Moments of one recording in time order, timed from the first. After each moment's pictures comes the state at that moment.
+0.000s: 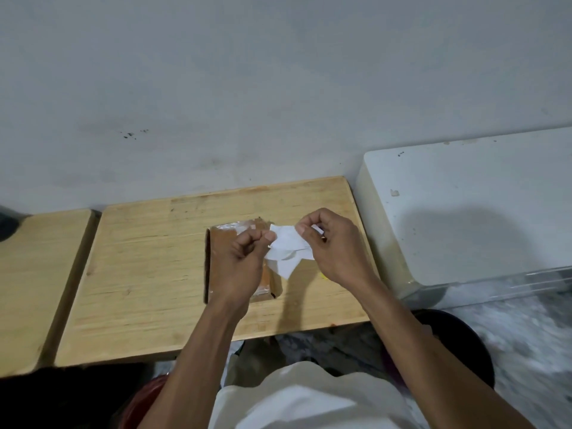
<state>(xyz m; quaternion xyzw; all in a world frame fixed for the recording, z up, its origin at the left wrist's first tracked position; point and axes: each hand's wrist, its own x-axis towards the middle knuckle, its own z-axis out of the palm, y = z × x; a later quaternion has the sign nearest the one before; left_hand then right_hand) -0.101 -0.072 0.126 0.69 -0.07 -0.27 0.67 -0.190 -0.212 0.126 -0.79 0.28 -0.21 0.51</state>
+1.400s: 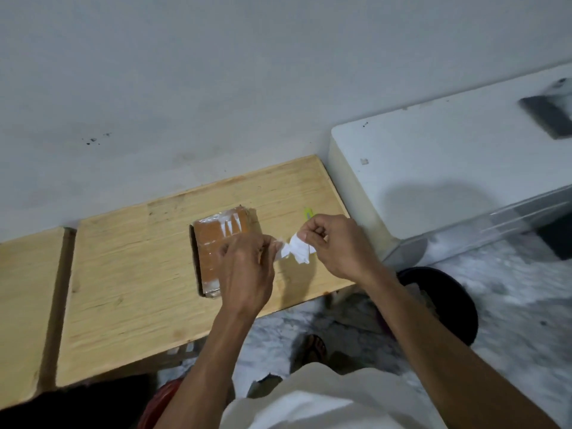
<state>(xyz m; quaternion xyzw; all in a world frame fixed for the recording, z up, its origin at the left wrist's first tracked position) -0.131 -0.049 0.112 0.85 -0.40 -0.03 0.35 -0.243 -0.193 0.117 -0.83 0.33 -0.14 0.43</state>
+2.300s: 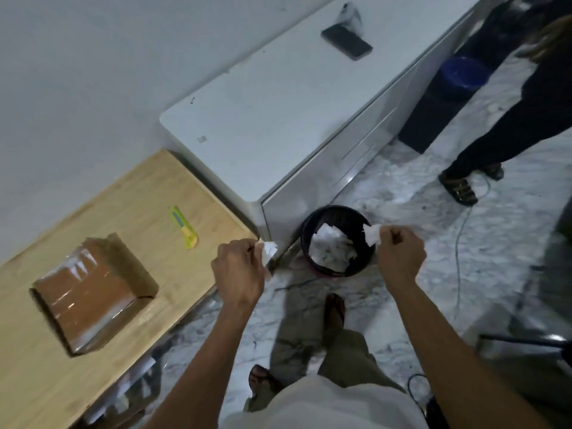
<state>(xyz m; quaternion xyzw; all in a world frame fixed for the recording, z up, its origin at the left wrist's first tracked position) -0.308 -0.138 0.033 0.81 -0.50 -0.15 0.27 -0.565 -0.210 0.029 -0.41 0.80 -0.34 0.28</state>
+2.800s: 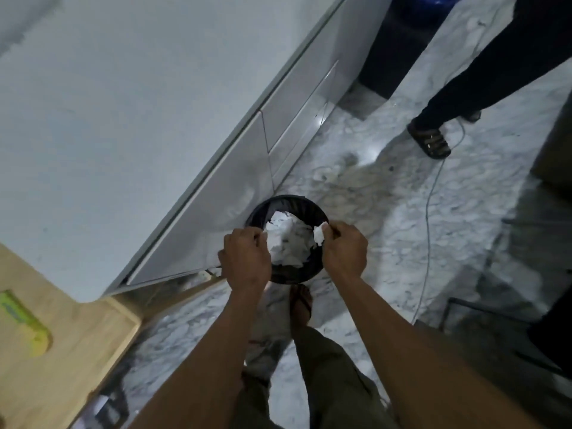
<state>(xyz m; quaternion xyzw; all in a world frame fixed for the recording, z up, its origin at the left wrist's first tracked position) -0.489 -0.369 -0.091 0.81 -0.51 -0.27 0.10 -0.651 -0.381 -0.102 -0.41 0.83 -0.18 0.32</state>
